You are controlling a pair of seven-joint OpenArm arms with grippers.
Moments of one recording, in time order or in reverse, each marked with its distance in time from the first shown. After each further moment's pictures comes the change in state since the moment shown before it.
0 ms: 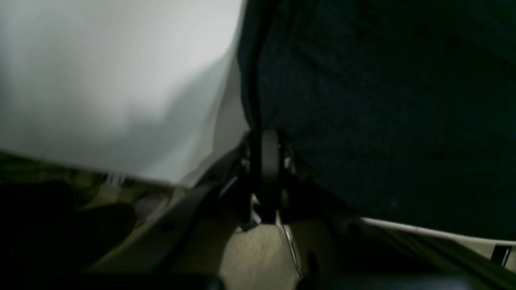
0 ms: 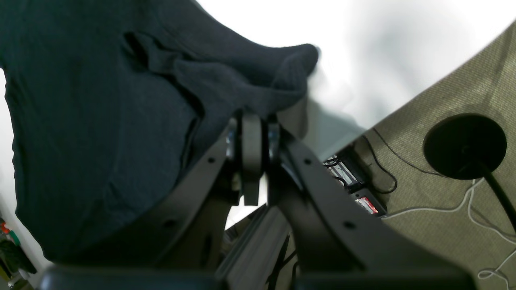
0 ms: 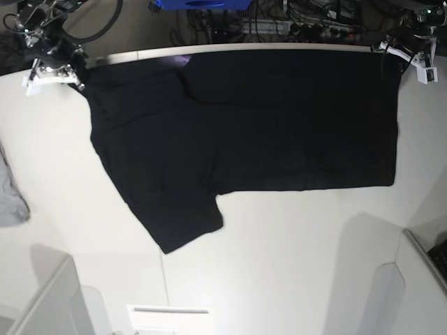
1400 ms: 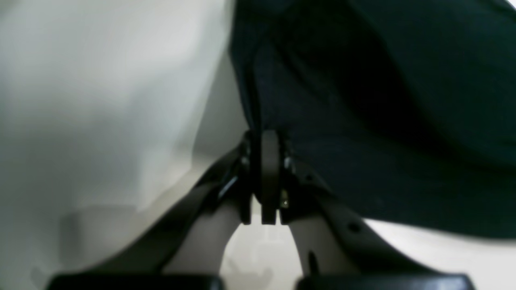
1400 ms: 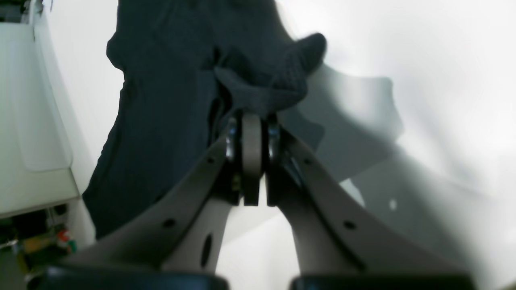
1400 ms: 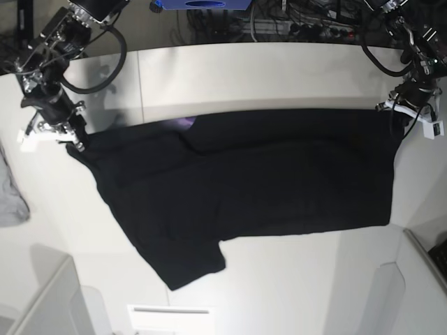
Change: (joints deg) left arm -19.0 -2.3 1.7 -1.8 -0.5 4.0 7.5; right arm 15.3 0.2 -4.7 1.9 0.0 -3.7 1.6
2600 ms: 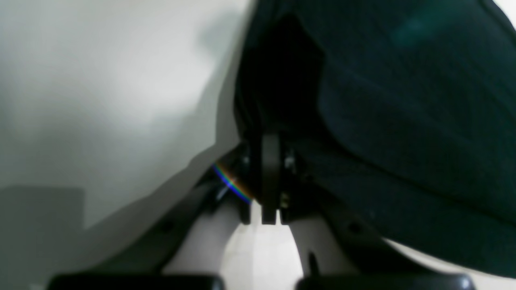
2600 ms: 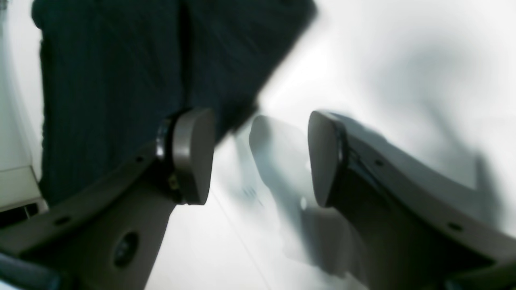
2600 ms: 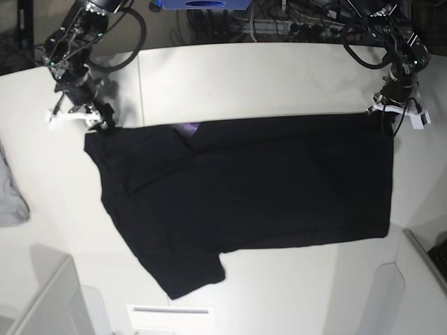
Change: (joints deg) left arm -3.7 2.8 2.8 -18.7 0.7 0.0 -18.4; right arm -3.6 -2.3 -3.1 -18.2 0.2 9.7 16.0
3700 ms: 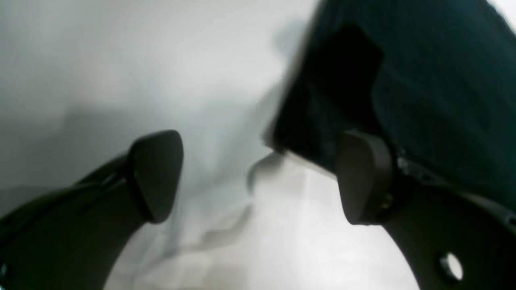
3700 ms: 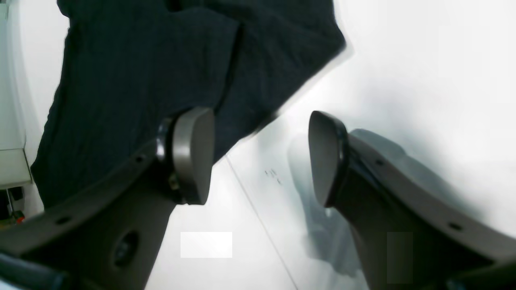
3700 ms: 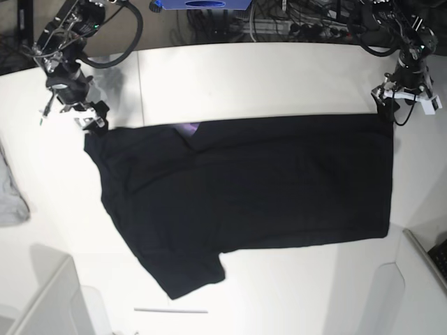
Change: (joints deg) left arm 3.9 0.8 -4.7 4.4 -0.7 0.2 0.6; right arm -4.0 -1.0 -0.2 13.9 -1.3 -0.4 -4.9
